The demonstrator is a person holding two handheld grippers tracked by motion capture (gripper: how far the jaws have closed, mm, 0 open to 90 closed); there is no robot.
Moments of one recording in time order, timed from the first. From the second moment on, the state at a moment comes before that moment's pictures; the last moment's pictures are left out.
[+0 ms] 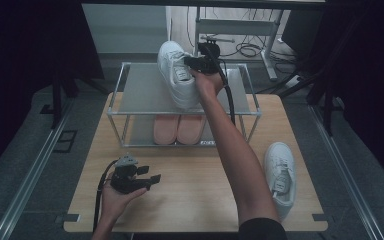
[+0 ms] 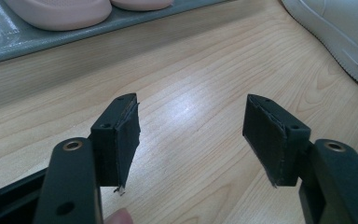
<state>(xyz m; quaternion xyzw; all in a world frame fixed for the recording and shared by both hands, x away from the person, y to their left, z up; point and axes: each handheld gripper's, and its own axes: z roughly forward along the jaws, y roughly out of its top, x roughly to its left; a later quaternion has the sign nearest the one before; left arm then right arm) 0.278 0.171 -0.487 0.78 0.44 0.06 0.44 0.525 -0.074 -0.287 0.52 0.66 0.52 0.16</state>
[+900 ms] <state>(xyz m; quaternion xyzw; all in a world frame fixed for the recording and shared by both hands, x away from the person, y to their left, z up) 0.276 0.169 -0.489 0.79 0.44 0.06 0.44 0.528 -0.085 -0.297 0.51 0.67 0.50 0.19</state>
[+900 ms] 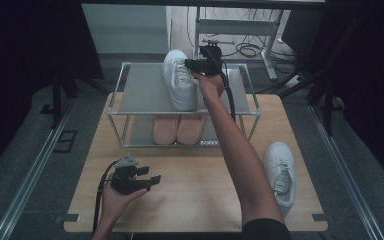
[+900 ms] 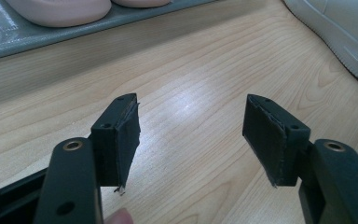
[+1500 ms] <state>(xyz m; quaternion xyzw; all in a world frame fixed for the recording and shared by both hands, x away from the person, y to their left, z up) 0.276 0.163 -0.491 0.79 0.43 0.06 0.43 0.468 -0.130 -0.309 0.43 0.72 0.52 0.17</state>
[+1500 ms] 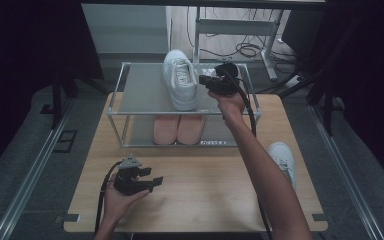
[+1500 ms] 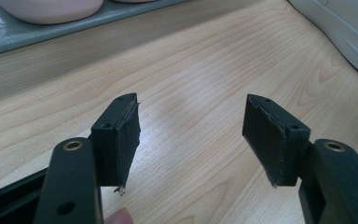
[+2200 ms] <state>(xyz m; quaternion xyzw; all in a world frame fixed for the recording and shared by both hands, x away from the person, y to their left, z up) 0.276 0.163 -0.492 0.79 0.43 0.06 0.43 0.464 -0.137 -0.338 0.42 0.75 0.50 0.16</state>
